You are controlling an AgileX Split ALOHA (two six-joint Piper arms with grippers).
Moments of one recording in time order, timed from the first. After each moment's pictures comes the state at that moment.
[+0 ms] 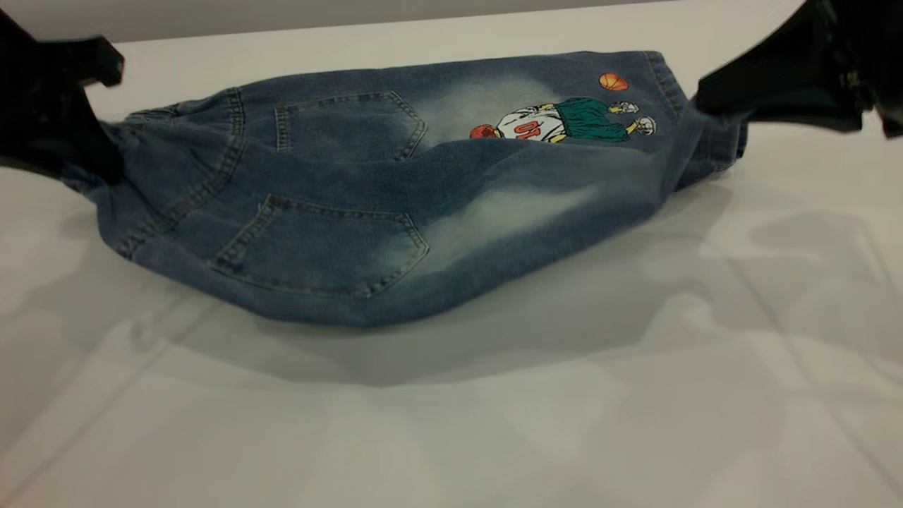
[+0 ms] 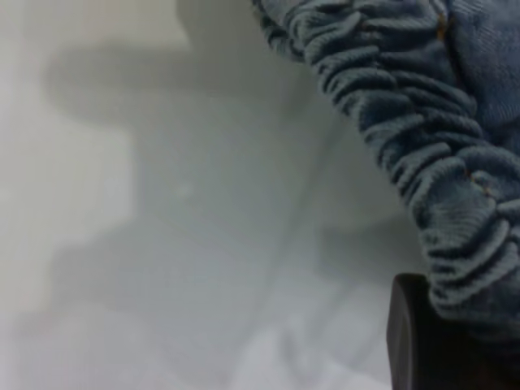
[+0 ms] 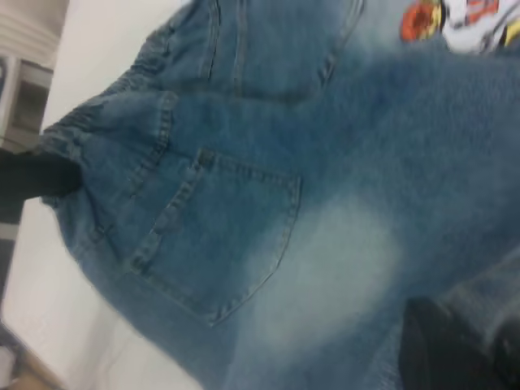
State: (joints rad) left arm -0.03 1.72 -0.84 -0.40 0.47 0.21; right arm -0.03 1.74 -0.60 1.72 0.84 -1.57
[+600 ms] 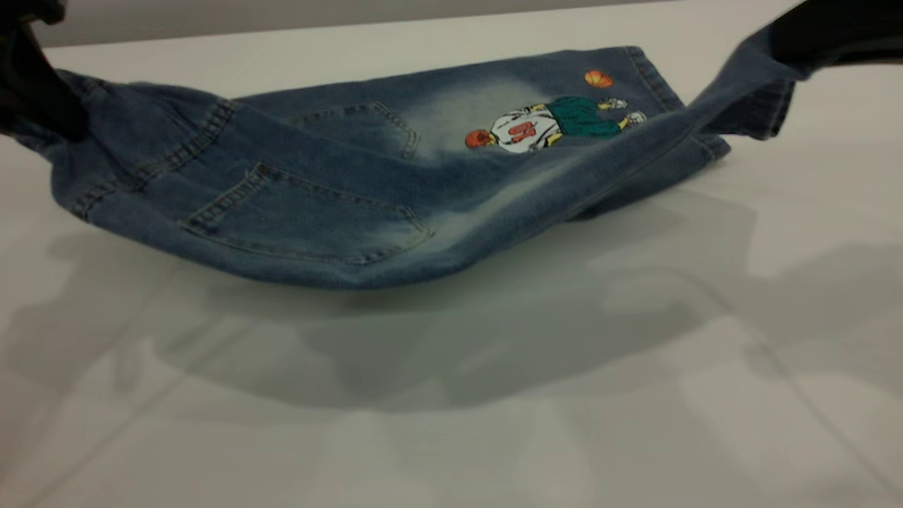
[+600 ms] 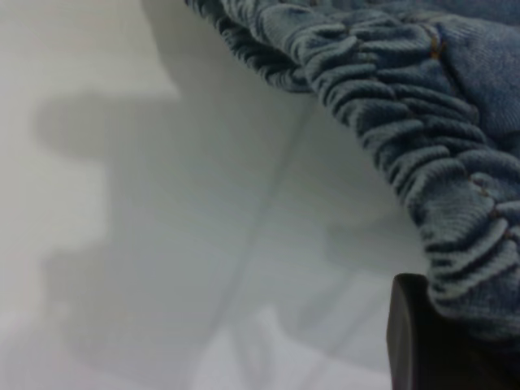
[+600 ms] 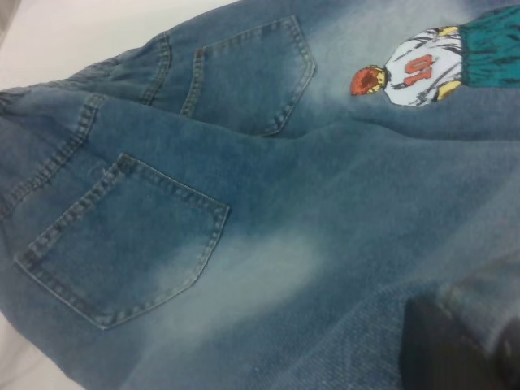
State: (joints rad) left arm -0.03 1.53 -0.79 -0.40 0.57 0.20; right arm -0.03 1.42 -0.49 1.58 0.69 -1.49
